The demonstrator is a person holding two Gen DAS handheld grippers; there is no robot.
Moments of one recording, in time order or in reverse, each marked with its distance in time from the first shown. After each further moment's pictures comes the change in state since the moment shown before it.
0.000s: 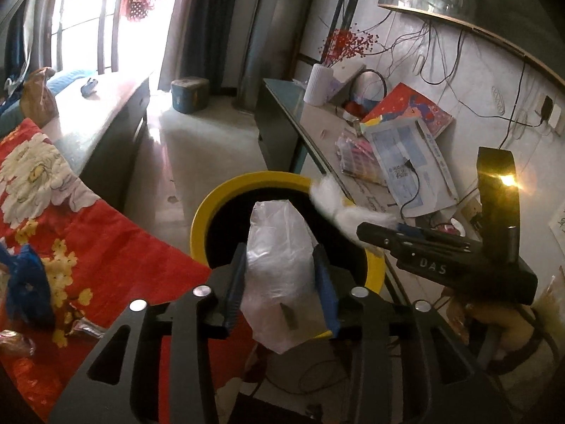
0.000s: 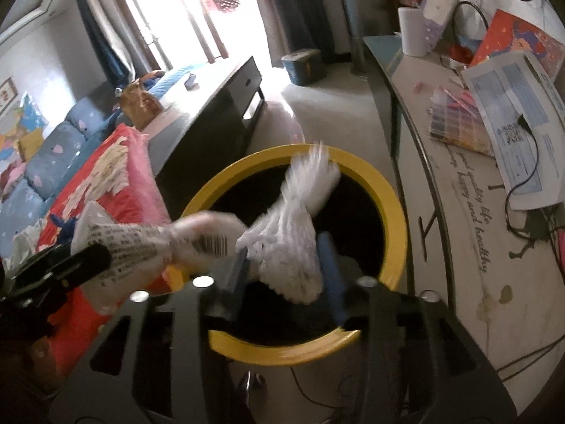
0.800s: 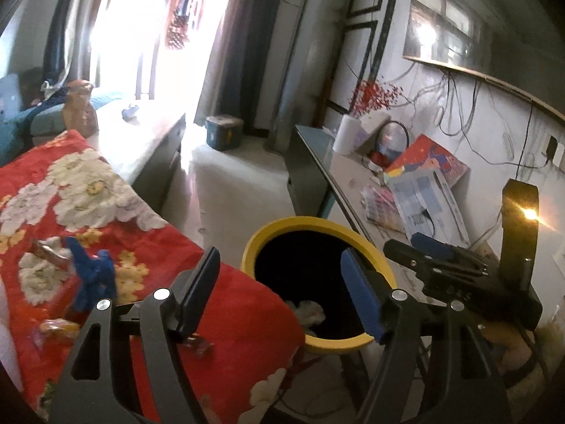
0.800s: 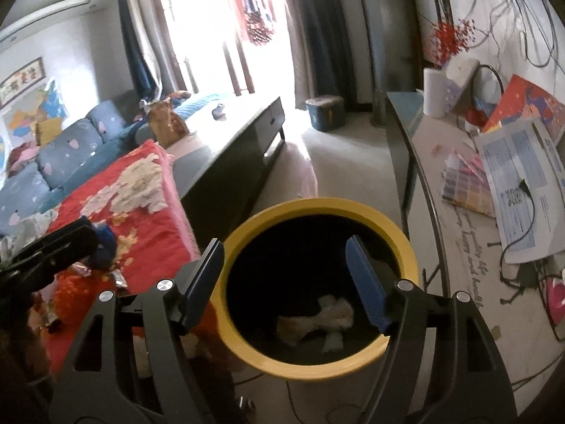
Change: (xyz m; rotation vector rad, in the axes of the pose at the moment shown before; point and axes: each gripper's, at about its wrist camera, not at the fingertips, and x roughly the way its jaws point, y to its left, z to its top) left arm -0.079 0.028 -0.004 -0.079 -0.198 0.109; right arm -0.044 0.053 0.004 -0.154 -0.183 0.039
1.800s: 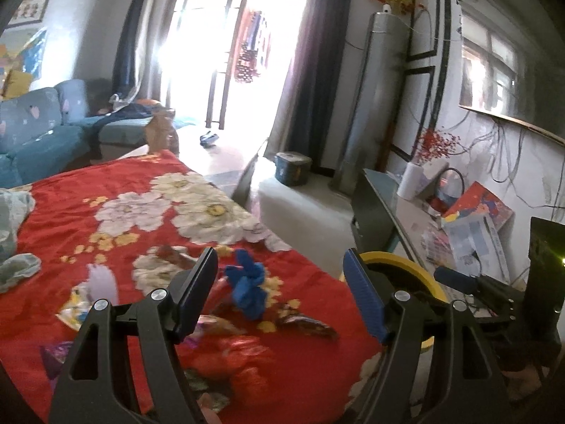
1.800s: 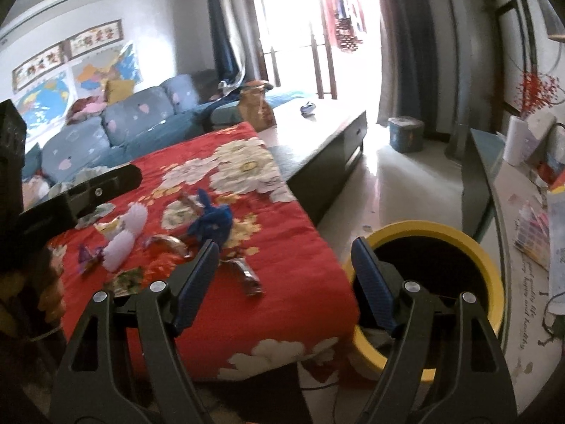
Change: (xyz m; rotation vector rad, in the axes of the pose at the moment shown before) left arm -0.105 0.088 -0.004 -0.095 -0.156 0.248; right arm -0.019 0.128 -0.010 -0.228 -0.001 0.244
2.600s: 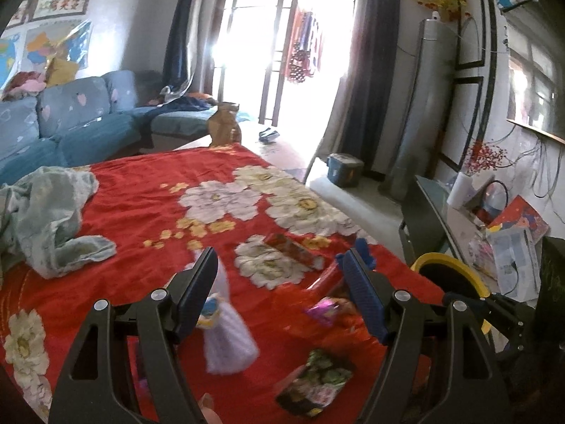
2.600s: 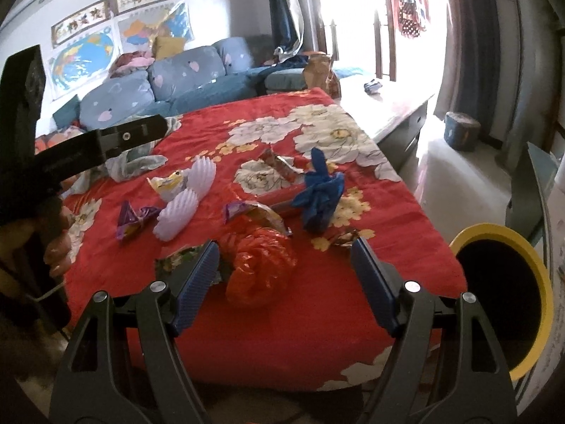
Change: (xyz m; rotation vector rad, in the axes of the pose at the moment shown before) left arm -0.038 0.093 -0.010 -0.069 0.009 0.181; right arm 0.044 0.096 -0.014 -0.139 0.128 0.155
